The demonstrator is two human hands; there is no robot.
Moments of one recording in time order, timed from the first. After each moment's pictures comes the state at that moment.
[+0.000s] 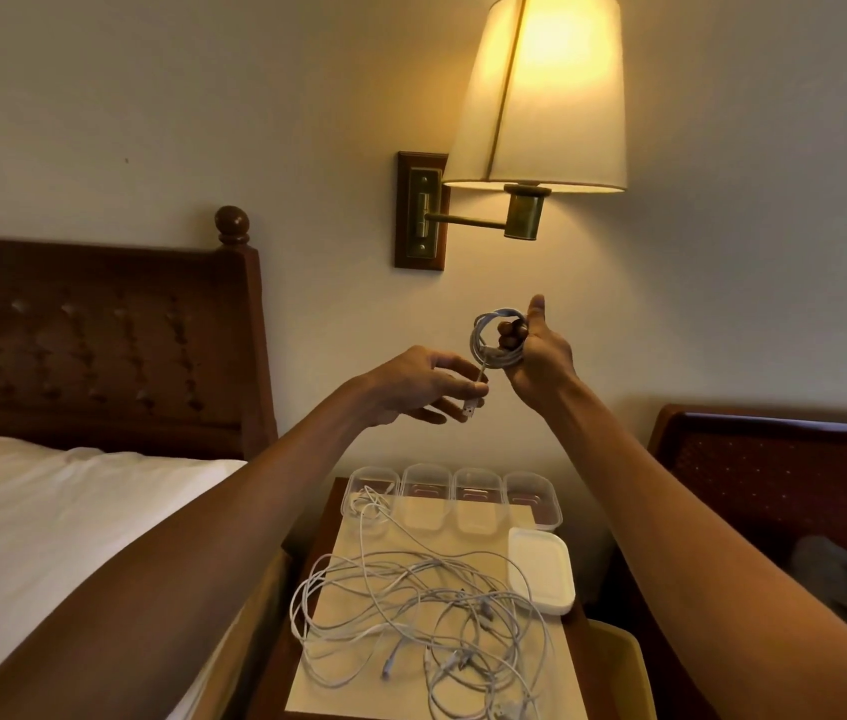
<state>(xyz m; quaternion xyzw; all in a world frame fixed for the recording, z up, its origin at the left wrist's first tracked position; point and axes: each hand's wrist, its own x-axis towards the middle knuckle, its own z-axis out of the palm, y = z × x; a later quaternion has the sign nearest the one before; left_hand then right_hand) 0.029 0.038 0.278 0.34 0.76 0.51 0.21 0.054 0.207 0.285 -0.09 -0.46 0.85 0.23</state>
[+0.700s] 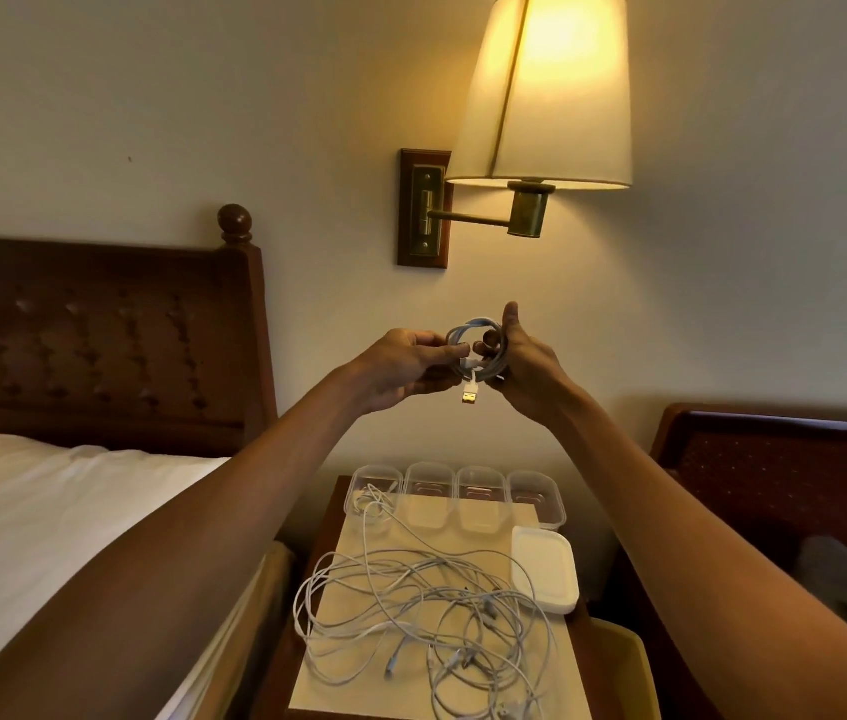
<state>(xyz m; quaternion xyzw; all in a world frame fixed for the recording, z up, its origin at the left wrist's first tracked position) 0.014 0.034 0.284 0.25 0.67 0.66 0.20 0.057 0.198 0.275 -0.09 -0.63 0.75 0.15</state>
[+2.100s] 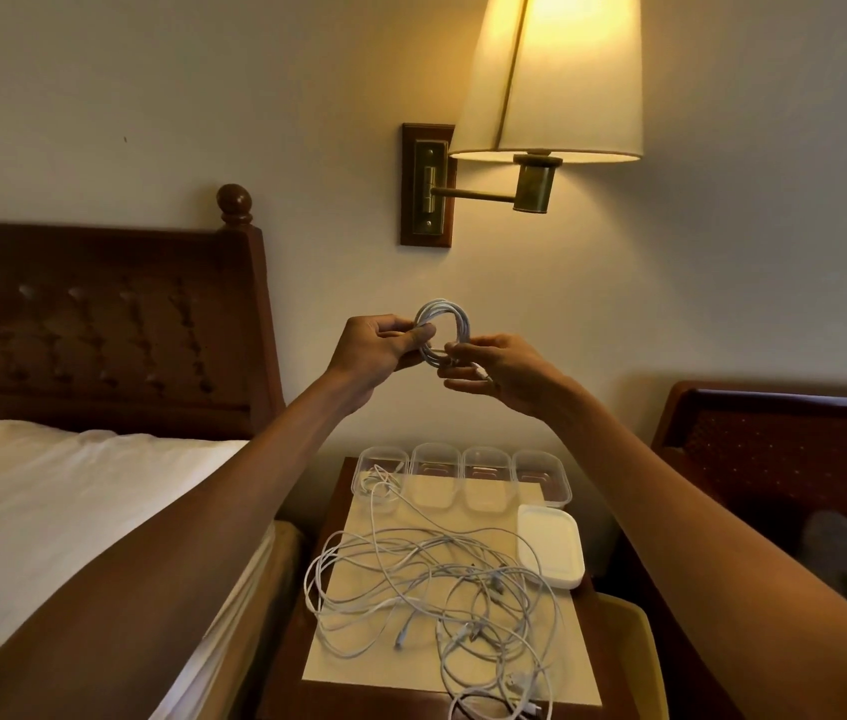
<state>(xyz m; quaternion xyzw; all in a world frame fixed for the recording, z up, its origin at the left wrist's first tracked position) -0.002 0.011 0.253 0.23 0.68 0.69 0.03 0.064 0.184 0.260 0.00 -0.70 0.72 0.01</state>
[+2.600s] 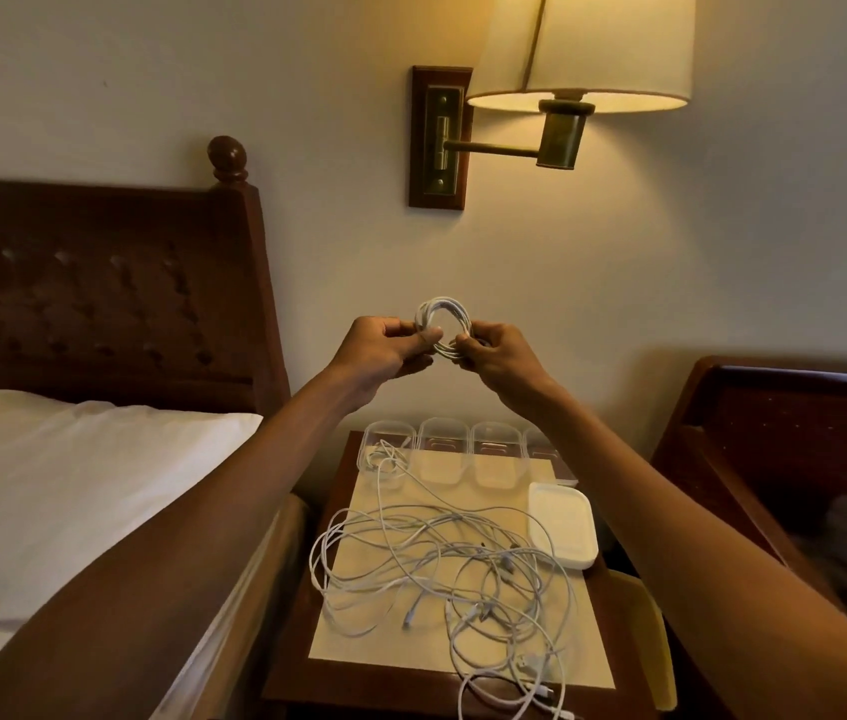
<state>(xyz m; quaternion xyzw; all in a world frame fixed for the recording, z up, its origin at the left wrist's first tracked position) -0.016 0.004 0.222 0.20 0.69 0.69 0.12 0.028 0.171 0.212 -0.02 -0.79 0.59 0.15</state>
